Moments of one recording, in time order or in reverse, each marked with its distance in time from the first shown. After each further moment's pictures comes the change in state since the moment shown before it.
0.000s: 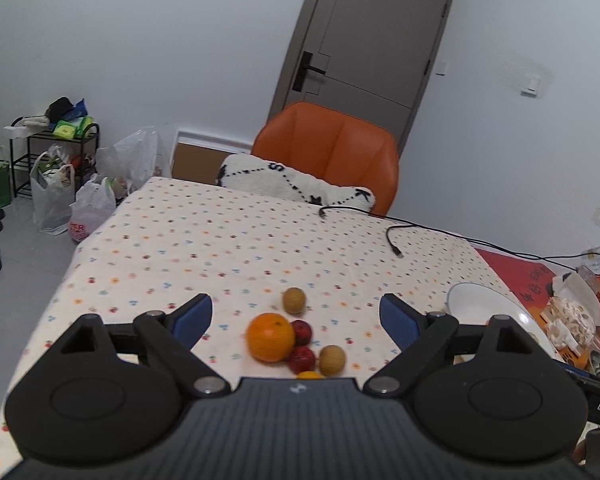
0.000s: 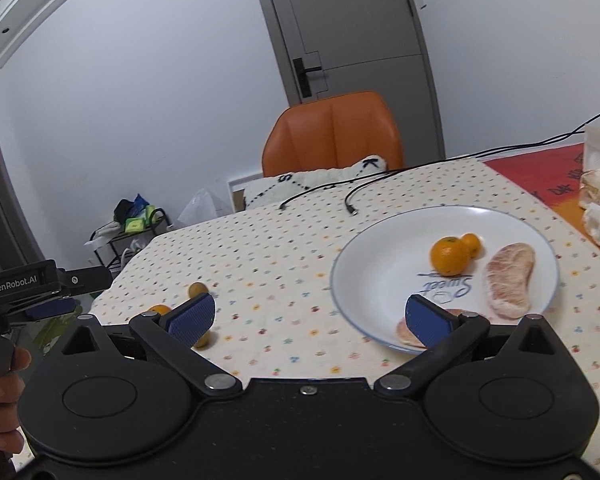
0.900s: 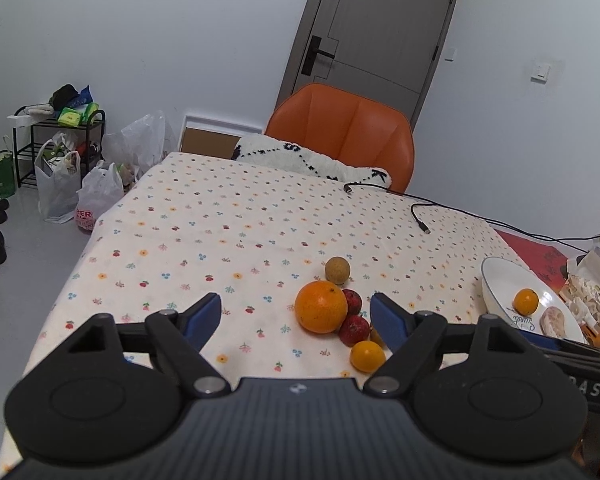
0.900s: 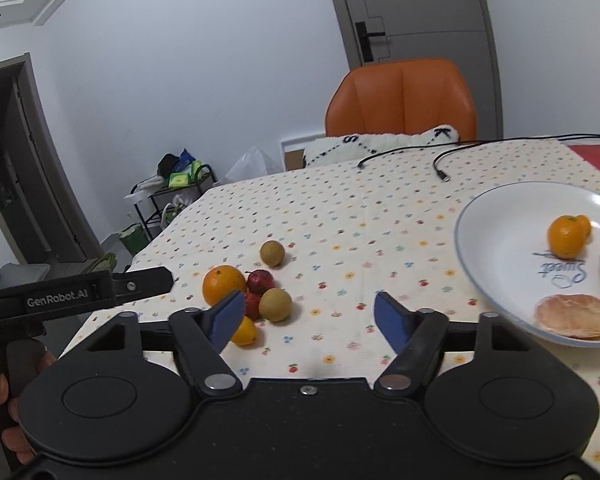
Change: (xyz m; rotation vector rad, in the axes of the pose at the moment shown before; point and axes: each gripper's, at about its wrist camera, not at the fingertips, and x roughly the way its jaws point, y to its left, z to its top) left arm 0.015 0.035 -0.020 0.012 0.045 0.002; right arm 0.049 0.062 -0.014 -0.092 0.112 0.129
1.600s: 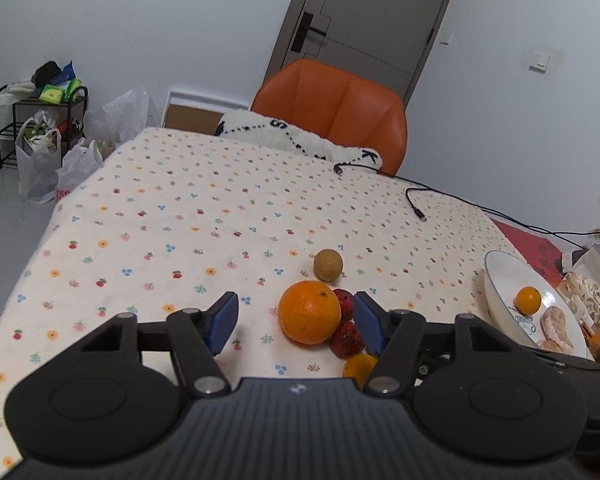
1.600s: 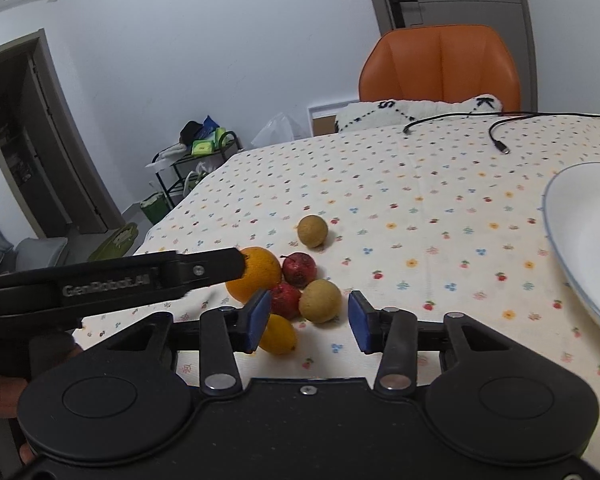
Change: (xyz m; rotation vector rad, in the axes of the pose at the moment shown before) left arm 0.043 -0.001 0.006 -0.022 0.073 -0.048; right arm 0.051 0.019 0.003 -0.024 0.101 0.078
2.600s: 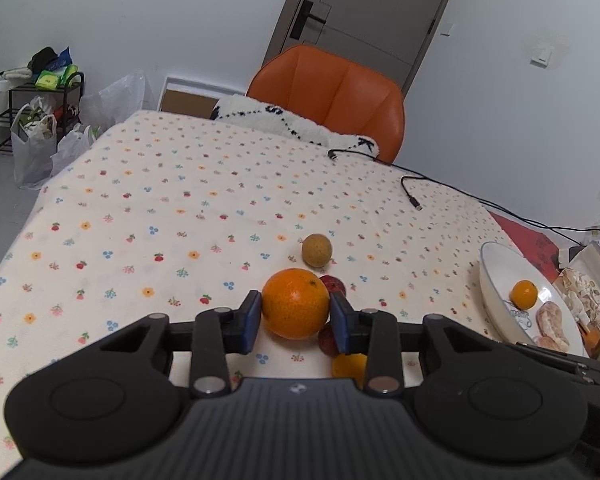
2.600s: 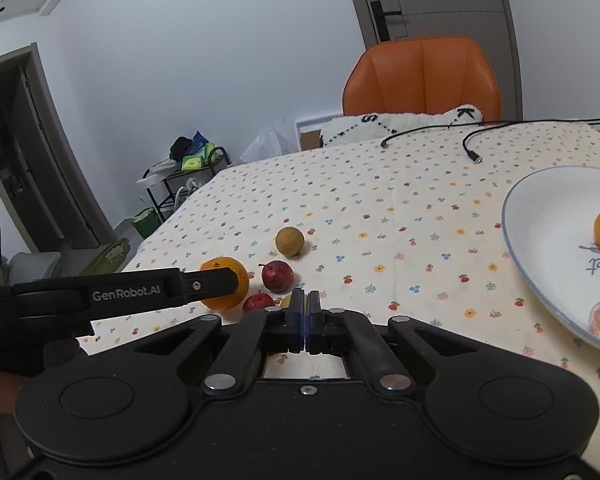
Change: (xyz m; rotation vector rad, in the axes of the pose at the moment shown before) left arm 0.001 -0.008 -0.003 -0.013 0.024 -0.013; right arm -0.027 -0.014 -0.002 0.024 -0.055 -0.033
